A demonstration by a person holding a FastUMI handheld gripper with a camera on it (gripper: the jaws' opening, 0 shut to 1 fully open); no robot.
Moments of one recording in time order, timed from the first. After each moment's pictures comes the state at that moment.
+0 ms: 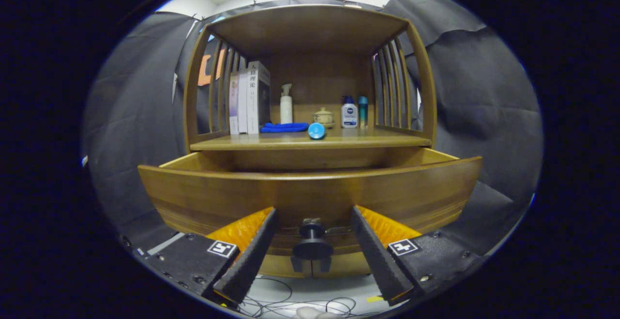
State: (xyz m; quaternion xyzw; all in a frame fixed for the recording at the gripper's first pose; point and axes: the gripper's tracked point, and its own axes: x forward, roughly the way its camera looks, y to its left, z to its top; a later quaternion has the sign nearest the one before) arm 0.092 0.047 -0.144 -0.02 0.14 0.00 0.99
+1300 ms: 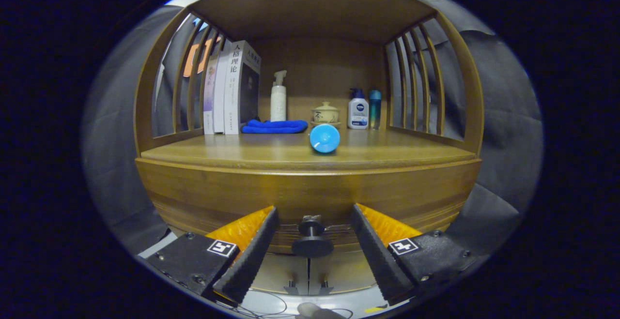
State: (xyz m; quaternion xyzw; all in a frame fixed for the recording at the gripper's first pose) arm 0.207 0.054 -0.150 -0.04 0.15 -0.01 0.99
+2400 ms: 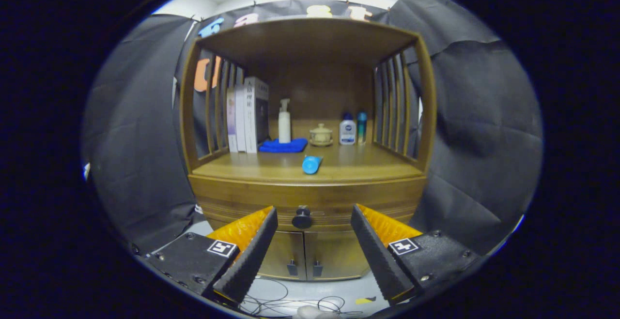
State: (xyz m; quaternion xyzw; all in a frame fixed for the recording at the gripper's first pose) arm 0.043 0.033 -0.038 -0.03 0.11 0.01 0.99
